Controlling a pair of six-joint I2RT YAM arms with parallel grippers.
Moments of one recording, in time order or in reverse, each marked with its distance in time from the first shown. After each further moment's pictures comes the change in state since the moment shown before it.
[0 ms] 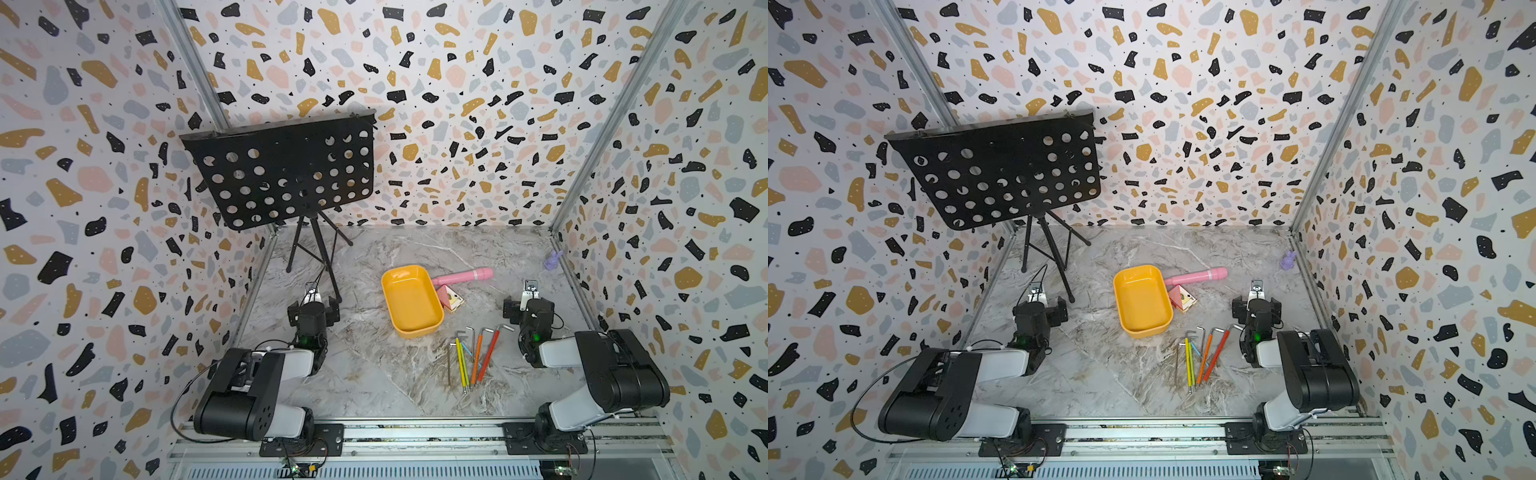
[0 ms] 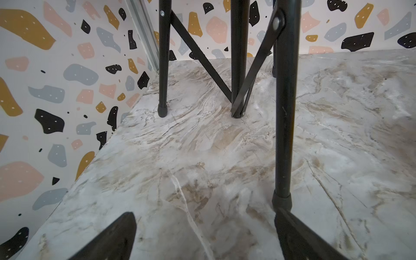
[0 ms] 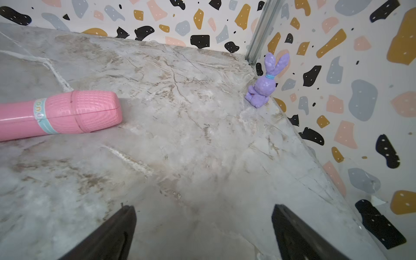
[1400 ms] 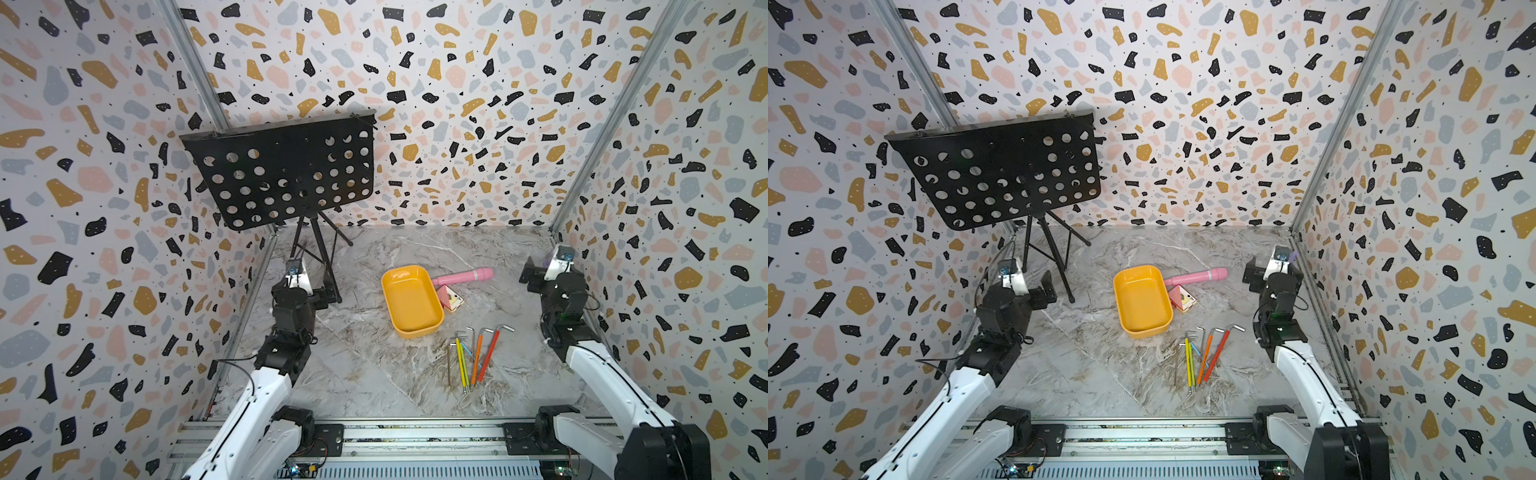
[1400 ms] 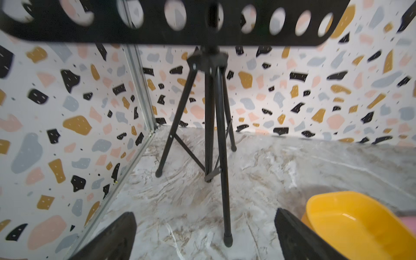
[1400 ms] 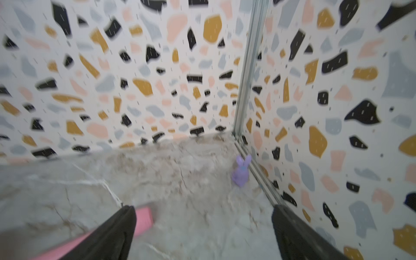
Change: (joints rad) left arm -0.064 -0.621 0.404 -0.852 0.067 -0.110; right arm 0.000 -0.535 0.394 -0.627 -0.064 0.152
